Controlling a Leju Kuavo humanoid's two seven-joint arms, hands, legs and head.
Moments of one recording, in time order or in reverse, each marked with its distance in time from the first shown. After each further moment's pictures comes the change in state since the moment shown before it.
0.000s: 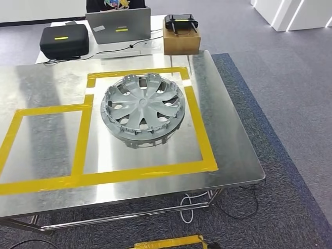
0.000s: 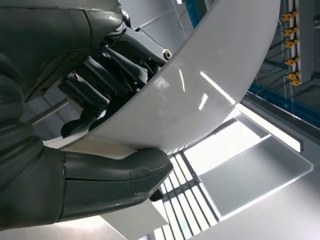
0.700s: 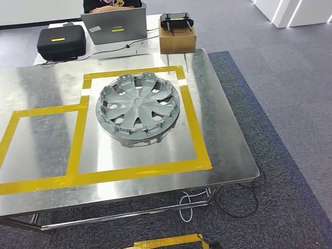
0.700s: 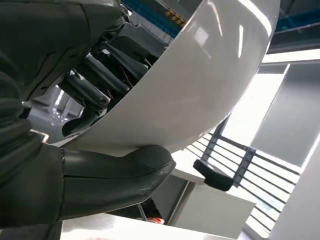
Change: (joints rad) left arm -0.200 0.358 0.242 0.407 -0.378 -0.197 0.262; right arm -0.002 0.001 0.002 0.000 -0.006 0.047 -0.004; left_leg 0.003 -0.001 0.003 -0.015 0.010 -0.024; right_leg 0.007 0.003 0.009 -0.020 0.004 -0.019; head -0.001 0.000
